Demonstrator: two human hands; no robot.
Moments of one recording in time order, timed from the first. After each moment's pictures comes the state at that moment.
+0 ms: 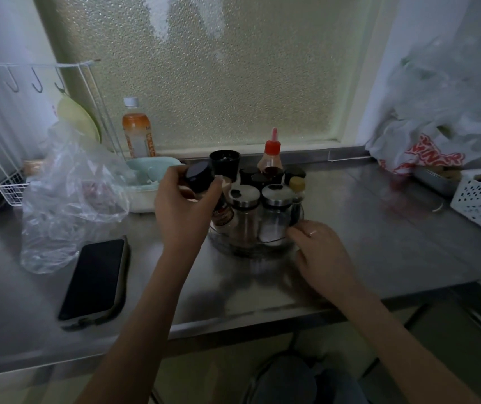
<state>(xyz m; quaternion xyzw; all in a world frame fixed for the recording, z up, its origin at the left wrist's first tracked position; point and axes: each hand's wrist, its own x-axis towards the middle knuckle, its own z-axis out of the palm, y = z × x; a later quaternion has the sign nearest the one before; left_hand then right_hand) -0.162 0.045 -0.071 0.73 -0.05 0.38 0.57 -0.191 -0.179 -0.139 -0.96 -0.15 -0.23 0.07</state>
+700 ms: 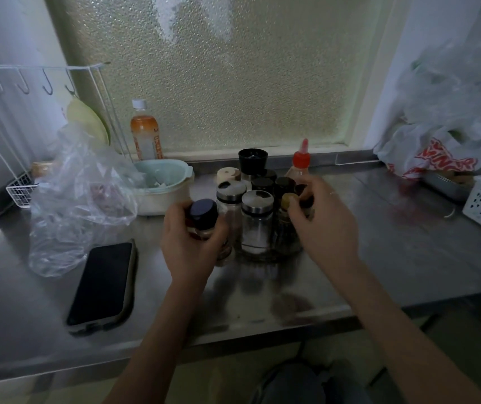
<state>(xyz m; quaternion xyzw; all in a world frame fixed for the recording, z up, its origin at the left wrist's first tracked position) -0.176 0.053 -0.115 0.74 -0.04 0.41 0.53 -0.186 -0.136 -0.073 -0.90 -0.02 -0.32 0.29</state>
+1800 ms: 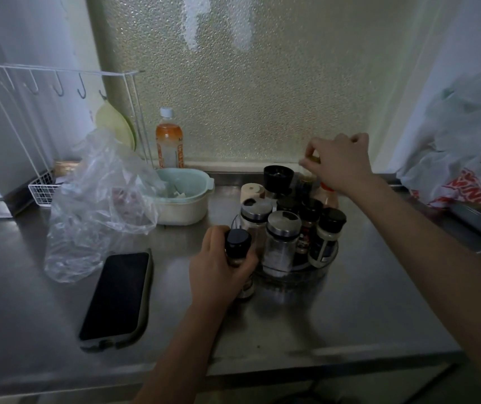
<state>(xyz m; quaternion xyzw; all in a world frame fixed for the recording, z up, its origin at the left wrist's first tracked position) -0.160 0.057 -0.136 0.83 -0.06 0.37 0.40 -0.060 -0.143 0.012 -0.96 -0.07 -0.27 -0.02</state>
